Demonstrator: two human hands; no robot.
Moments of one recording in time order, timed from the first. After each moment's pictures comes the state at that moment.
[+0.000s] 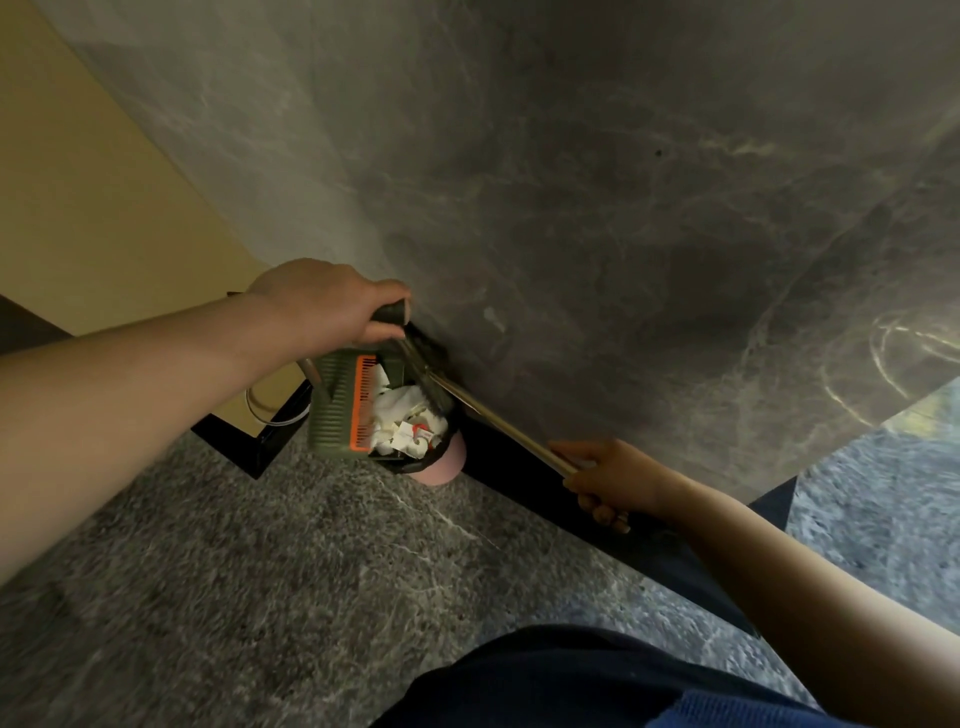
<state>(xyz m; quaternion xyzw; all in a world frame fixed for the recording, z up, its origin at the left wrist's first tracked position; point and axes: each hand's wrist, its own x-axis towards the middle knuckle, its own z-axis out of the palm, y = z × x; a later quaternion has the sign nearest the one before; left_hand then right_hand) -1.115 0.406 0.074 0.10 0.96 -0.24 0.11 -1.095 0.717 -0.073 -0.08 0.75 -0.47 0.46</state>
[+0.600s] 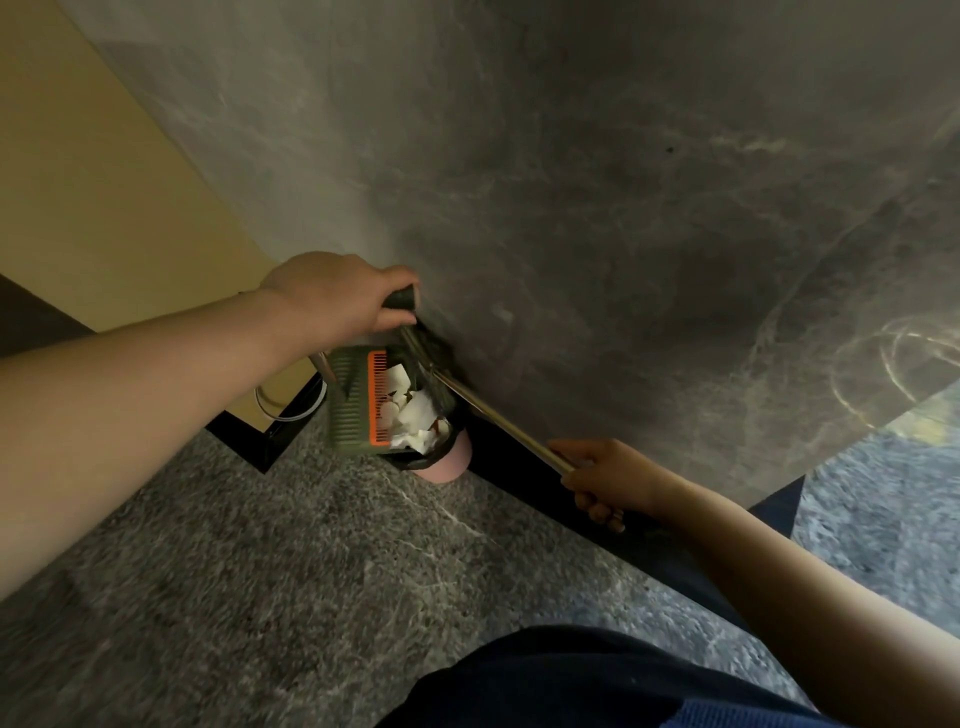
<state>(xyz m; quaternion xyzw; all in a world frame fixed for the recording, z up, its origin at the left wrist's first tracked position) -1.106 0.404 0.076 0.09 0.97 -0.21 0.07 -1.085 0.707 -0.078 -0.09 0.75 -0.48 0.46</state>
